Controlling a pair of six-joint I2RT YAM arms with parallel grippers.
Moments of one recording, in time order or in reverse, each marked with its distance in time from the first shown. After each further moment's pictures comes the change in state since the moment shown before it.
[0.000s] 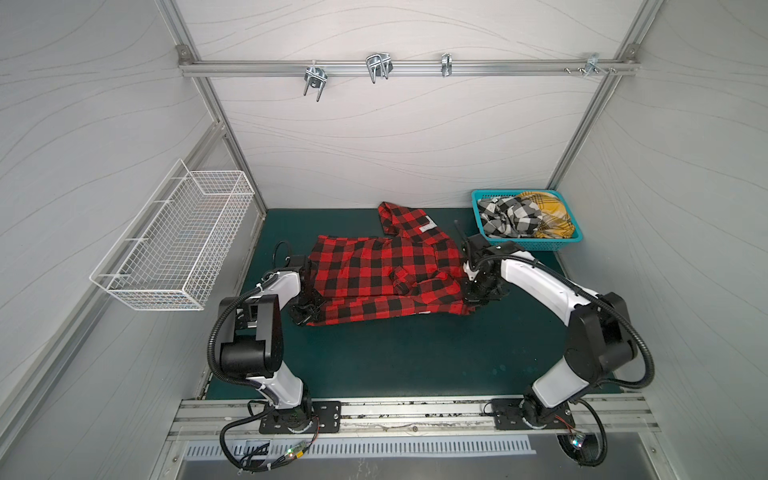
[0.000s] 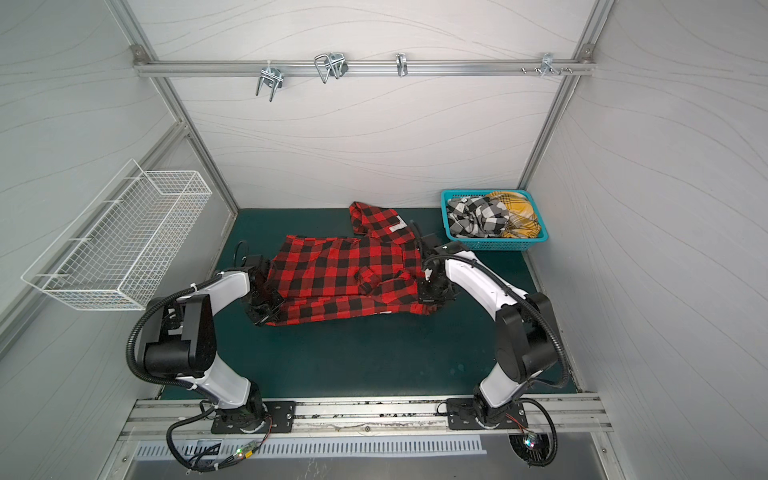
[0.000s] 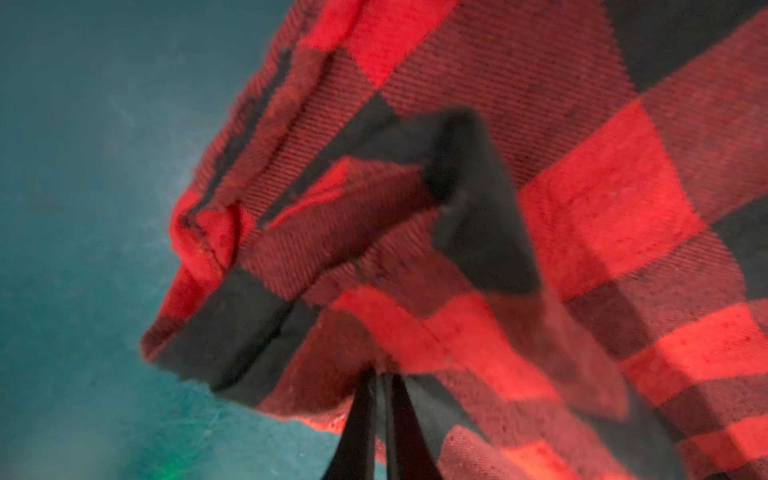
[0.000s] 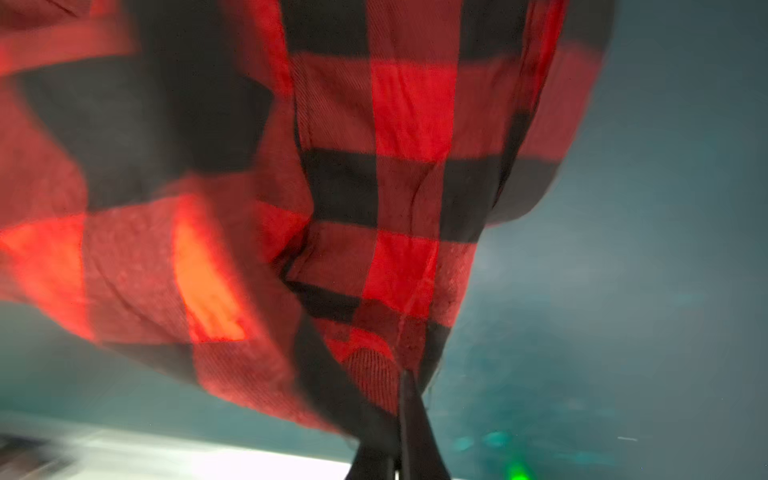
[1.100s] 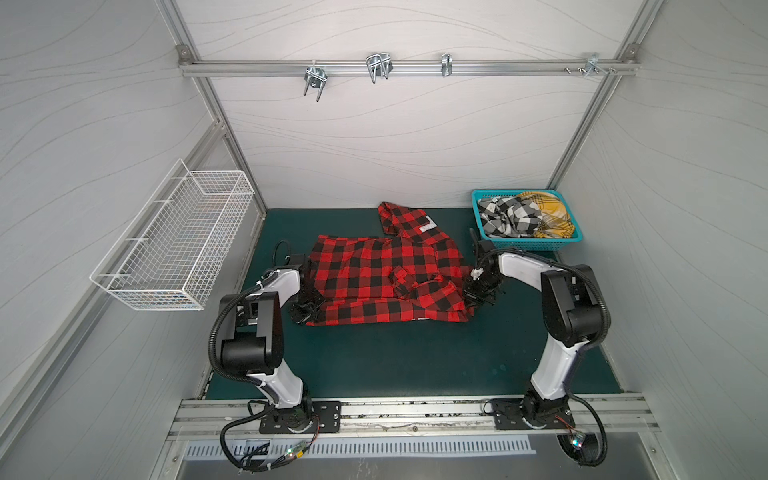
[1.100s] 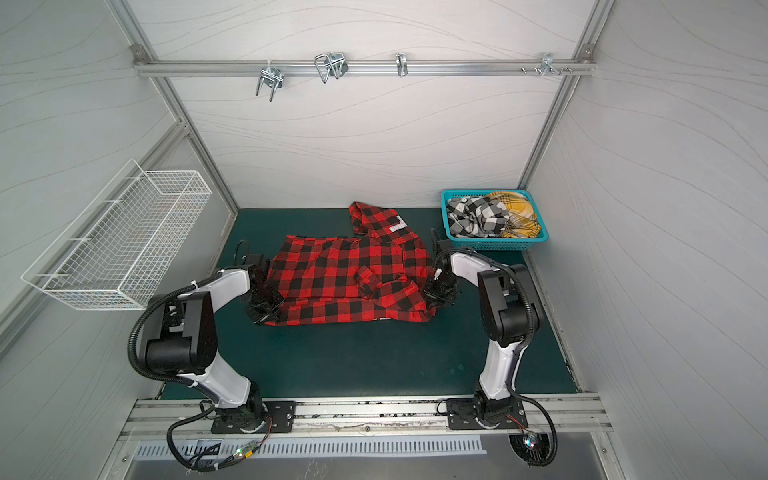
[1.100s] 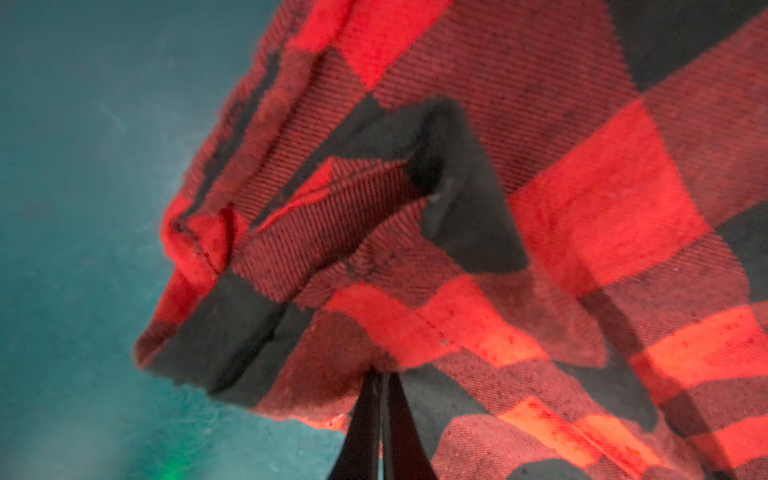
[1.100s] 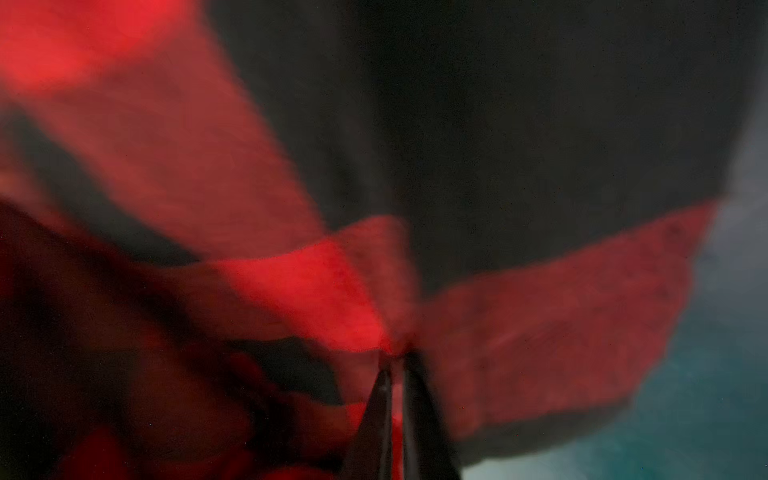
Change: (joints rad) left arm 0.008 0.019 0.021 -0.020 0.007 0.012; right arm -0.150 0.220 -0.067 0.269 -0.134 0.180
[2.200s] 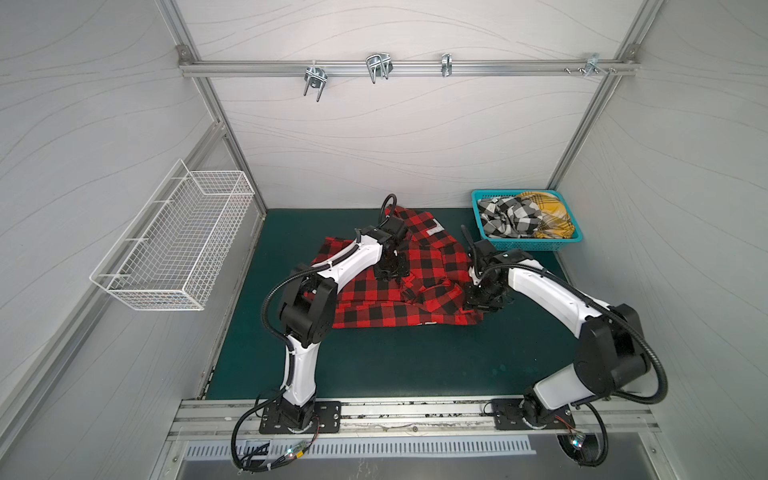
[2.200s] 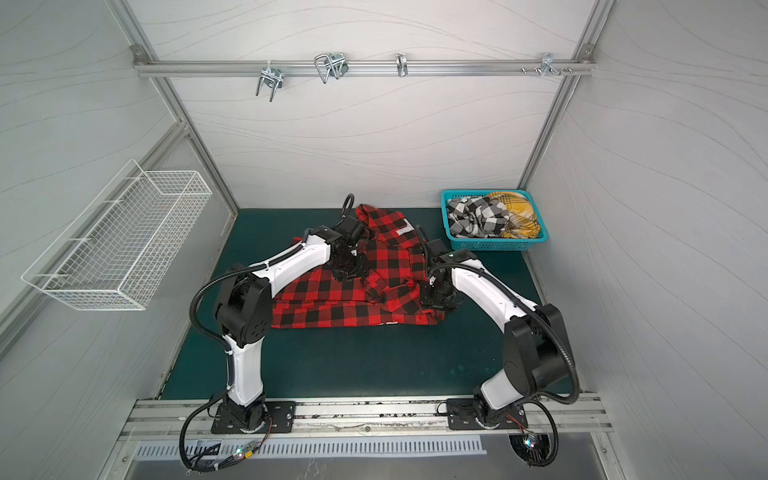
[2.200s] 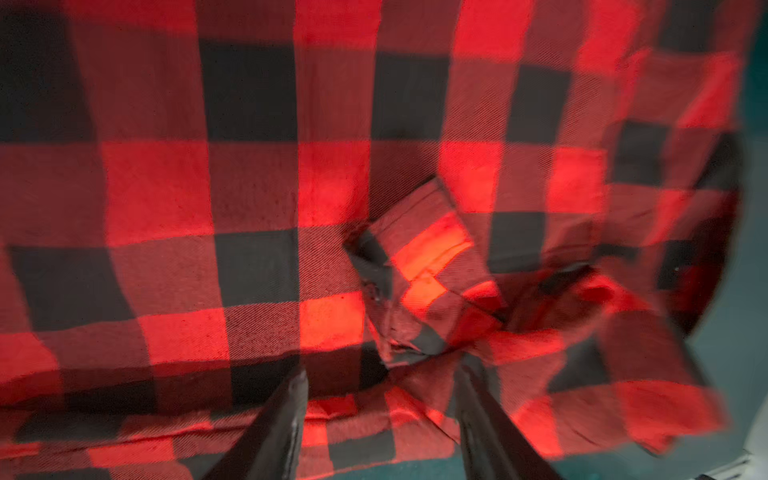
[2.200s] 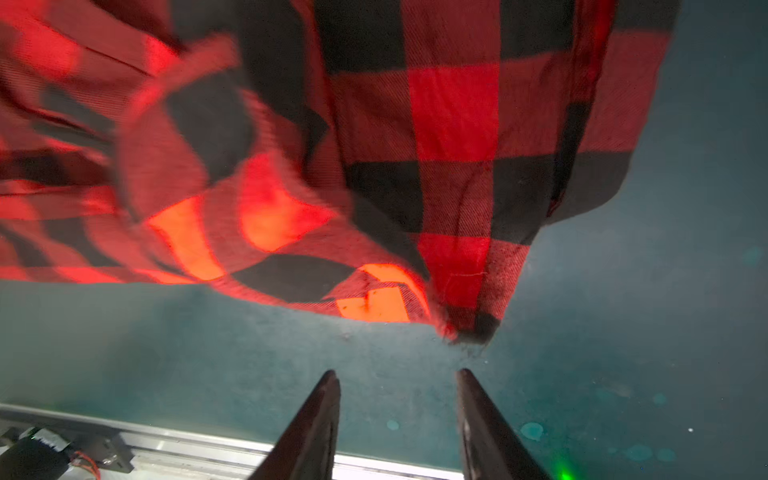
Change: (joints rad) left arm -0.626 0.361 0.716 -0.123 0.065 0.049; right arm 0.177 -0.287 -0.024 -0.210 0.190 -0.080
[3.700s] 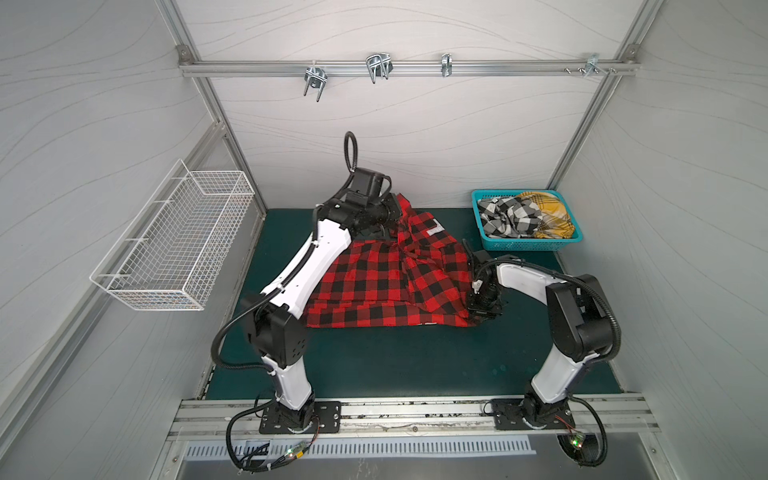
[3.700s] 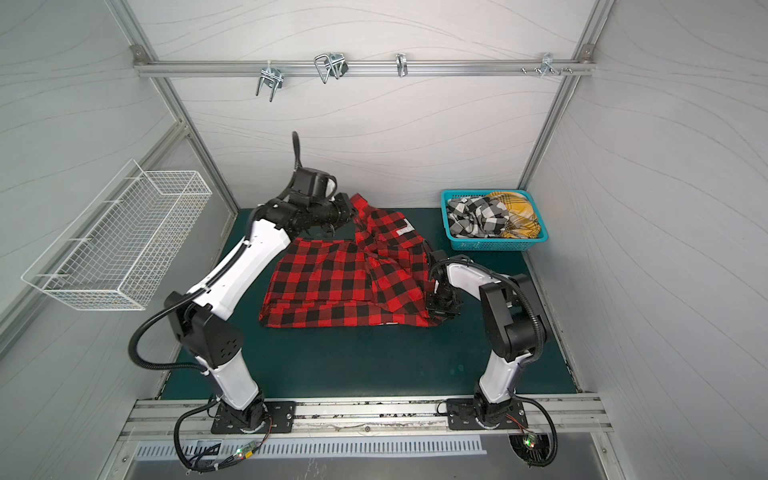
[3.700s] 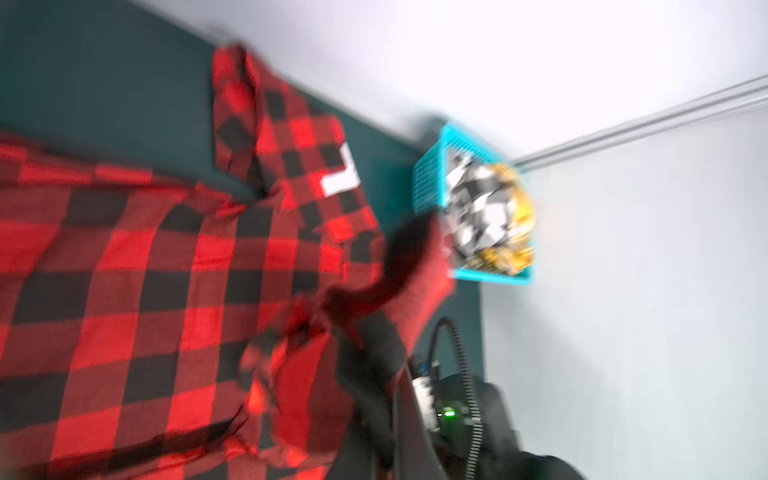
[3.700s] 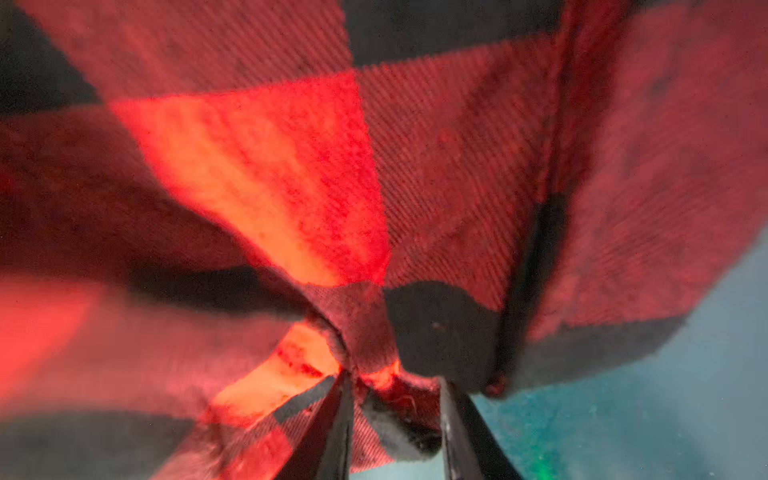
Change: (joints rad) left arm 0.086 -0.304 0.199 0.237 0.056 -0.162; right arm -0.089 0.187 -0.071 0.115 0.021 -0.039
